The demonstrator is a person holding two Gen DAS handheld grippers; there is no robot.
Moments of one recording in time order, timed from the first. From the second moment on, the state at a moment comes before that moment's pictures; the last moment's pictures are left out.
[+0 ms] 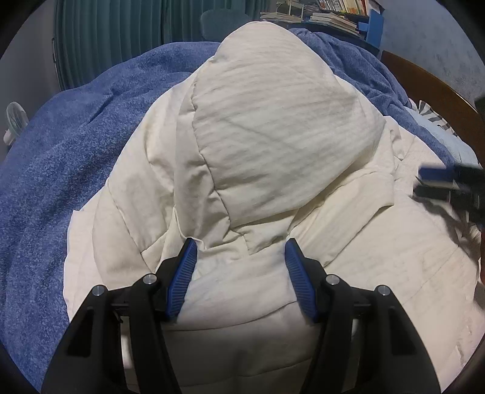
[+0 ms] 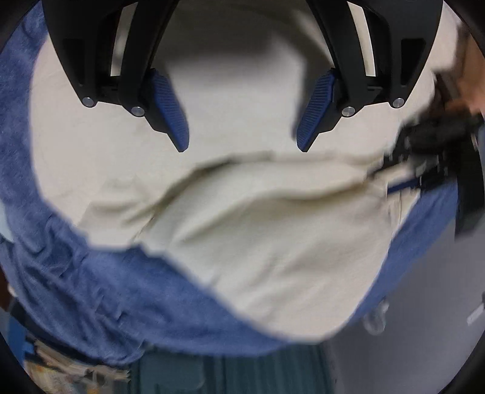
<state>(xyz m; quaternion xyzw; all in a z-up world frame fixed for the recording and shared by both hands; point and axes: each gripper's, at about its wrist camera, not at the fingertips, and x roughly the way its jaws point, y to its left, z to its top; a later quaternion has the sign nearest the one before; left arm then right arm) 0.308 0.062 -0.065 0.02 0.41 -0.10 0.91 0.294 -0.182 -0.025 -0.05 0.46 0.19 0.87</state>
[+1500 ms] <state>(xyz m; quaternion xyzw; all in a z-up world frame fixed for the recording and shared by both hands) -0.076 0.042 0.062 0.02 0.37 0.02 0.93 -0.016 -0.363 0.078 0.02 0.38 0.09 0.92</state>
